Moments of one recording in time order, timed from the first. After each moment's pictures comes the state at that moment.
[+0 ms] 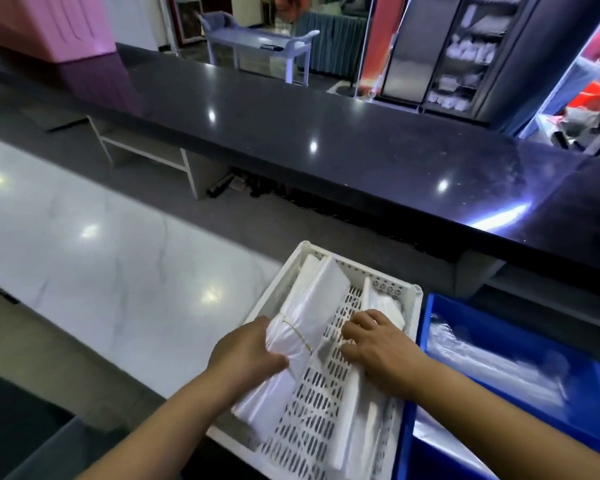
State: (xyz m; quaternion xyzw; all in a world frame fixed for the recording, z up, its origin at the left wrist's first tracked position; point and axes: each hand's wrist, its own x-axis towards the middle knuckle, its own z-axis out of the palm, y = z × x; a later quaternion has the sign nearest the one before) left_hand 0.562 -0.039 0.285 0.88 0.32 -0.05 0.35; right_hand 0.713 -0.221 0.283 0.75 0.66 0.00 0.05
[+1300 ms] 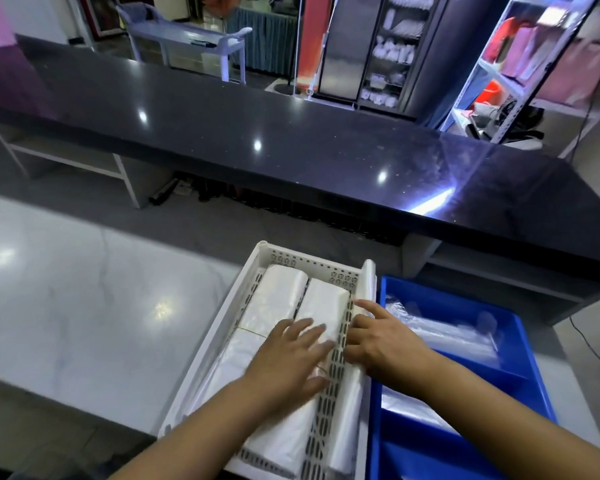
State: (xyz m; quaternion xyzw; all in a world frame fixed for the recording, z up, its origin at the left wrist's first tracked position) left_hand 0.607 -0.094 0.241 0.99 -0.08 0.00 0.10; right_hand 0.699 -0.263 0.315 0.78 0.62 0.02 0.10
